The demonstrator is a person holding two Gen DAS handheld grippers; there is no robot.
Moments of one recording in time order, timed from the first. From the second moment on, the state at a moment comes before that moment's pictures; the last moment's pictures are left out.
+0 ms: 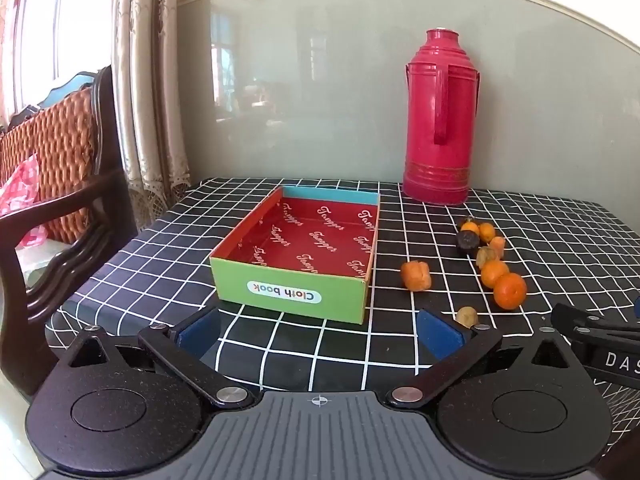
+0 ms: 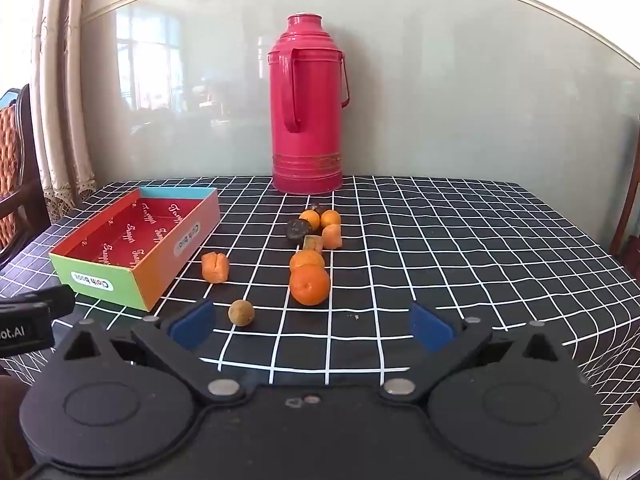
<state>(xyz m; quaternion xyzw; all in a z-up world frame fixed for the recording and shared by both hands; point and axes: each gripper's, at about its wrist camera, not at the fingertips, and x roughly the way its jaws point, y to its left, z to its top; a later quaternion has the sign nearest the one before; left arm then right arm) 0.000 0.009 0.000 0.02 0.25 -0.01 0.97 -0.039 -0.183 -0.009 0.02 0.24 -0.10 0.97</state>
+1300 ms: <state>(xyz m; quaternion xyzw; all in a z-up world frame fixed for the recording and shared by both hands) -0.001 0.005 -0.004 0.02 0.25 -0.01 0.97 -0.037 -0.183 -0.013 0.02 0.25 -0.09 0.96</state>
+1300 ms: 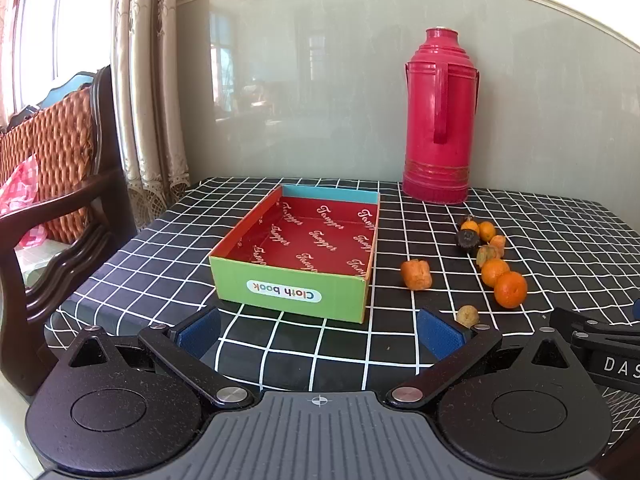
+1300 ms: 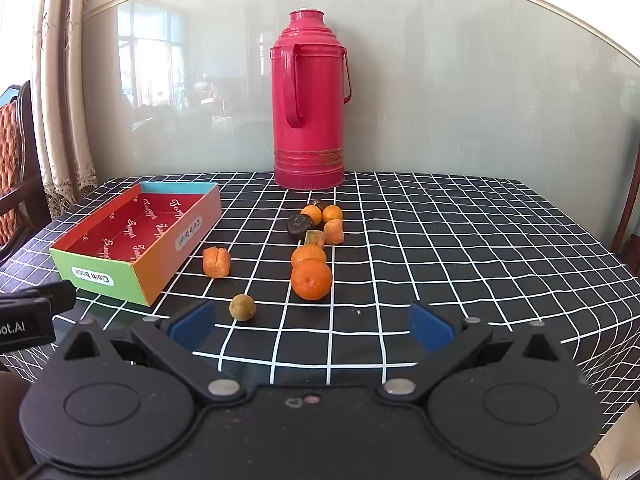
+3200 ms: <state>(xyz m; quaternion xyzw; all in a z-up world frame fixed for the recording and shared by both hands) 0.047 -0.078 -0.033 0.17 0.23 -0.14 0.95 -0.034 -0.272 -0.038 0.11 0.19 -0.19 0.96</state>
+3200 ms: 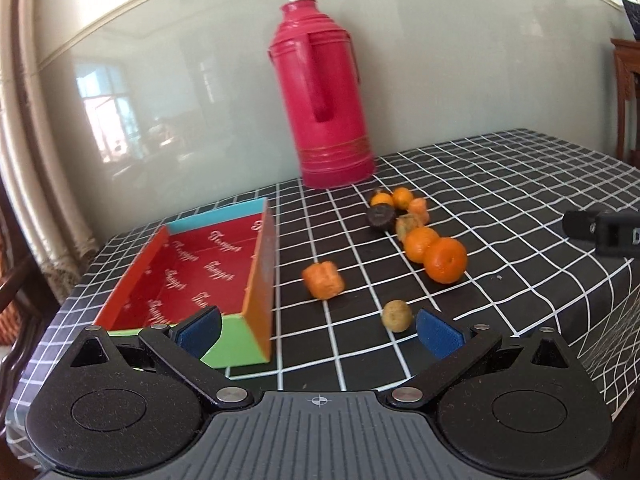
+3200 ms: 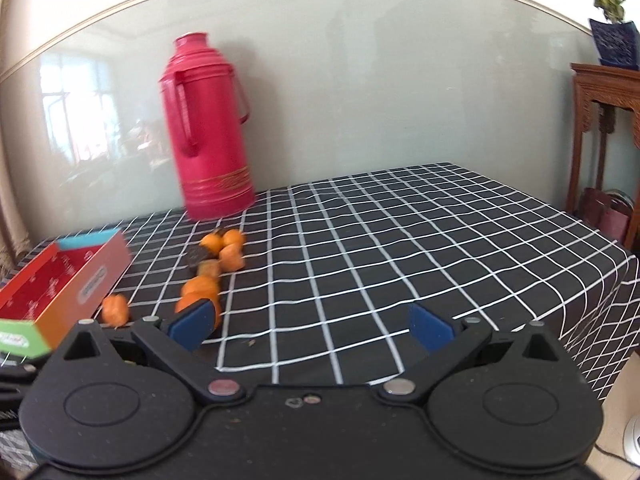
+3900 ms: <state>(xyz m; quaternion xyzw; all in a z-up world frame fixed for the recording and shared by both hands) 0.091 -0.111 -0.089 0.13 0.26 -0.22 0.93 -0.011 -0.286 -0.072 0.13 0.20 -0.20 0.95</state>
